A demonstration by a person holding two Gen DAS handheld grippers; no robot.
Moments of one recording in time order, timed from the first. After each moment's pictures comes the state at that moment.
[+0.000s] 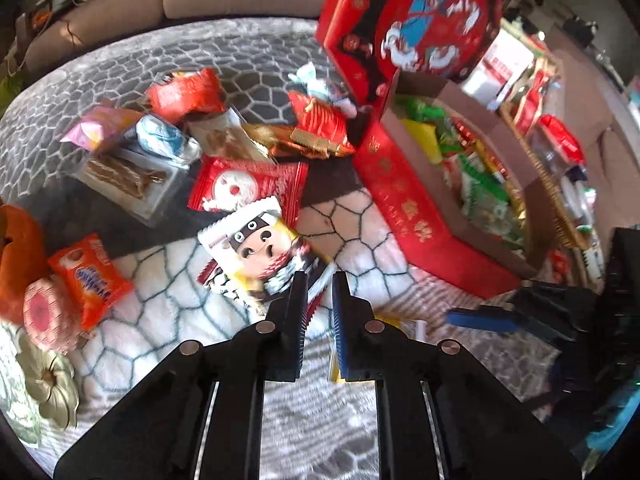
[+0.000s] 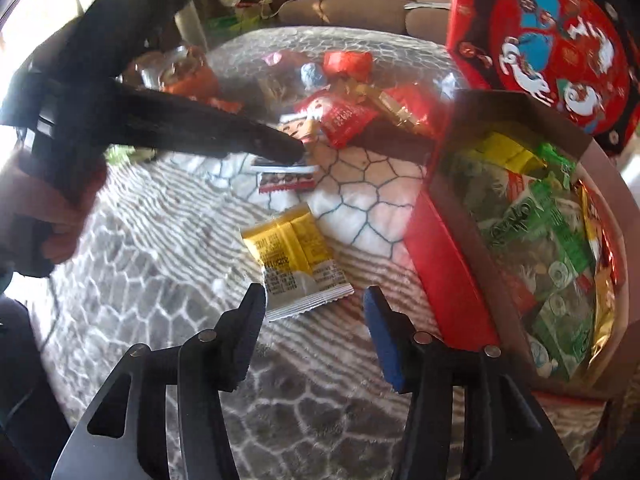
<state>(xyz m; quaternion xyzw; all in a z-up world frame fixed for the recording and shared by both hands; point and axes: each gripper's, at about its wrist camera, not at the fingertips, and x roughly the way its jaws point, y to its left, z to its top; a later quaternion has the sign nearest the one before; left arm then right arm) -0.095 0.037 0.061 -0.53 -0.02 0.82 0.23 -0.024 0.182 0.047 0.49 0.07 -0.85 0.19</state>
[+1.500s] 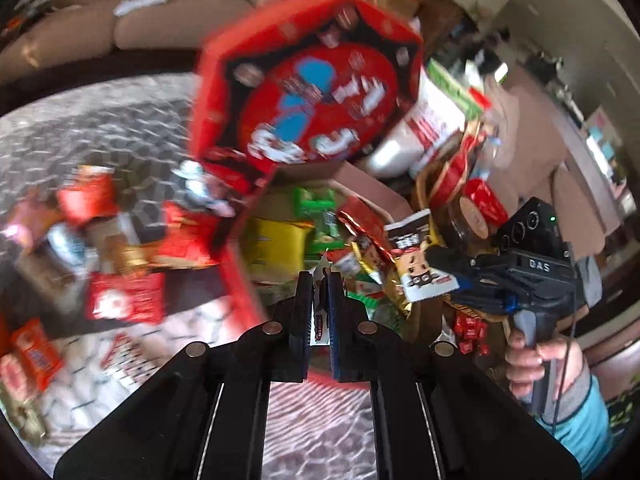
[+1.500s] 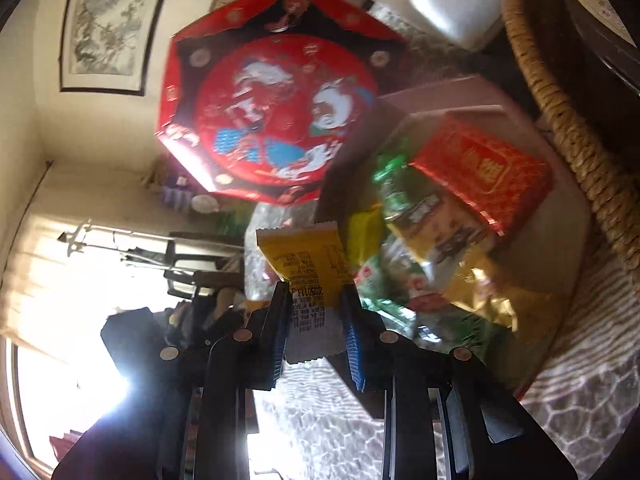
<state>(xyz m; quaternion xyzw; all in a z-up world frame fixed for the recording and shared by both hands) -0.150 0.151 0.133 -0.52 -0.08 0.80 0.30 -0.058 0.453 0.093 0.41 -0.52 -0.74 0.14</state>
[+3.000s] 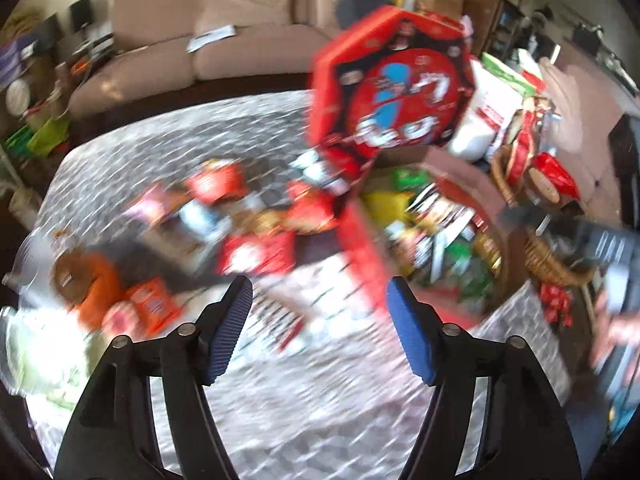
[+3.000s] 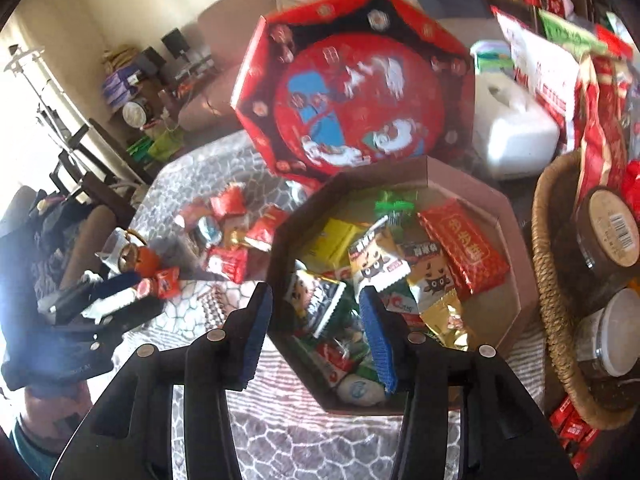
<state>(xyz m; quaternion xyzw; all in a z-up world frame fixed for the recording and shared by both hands) -0.058 0.059 0.152 -0.47 0.02 0.87 0.15 -0.028 0.335 0.176 0.43 -0.16 -0.89 0.05</state>
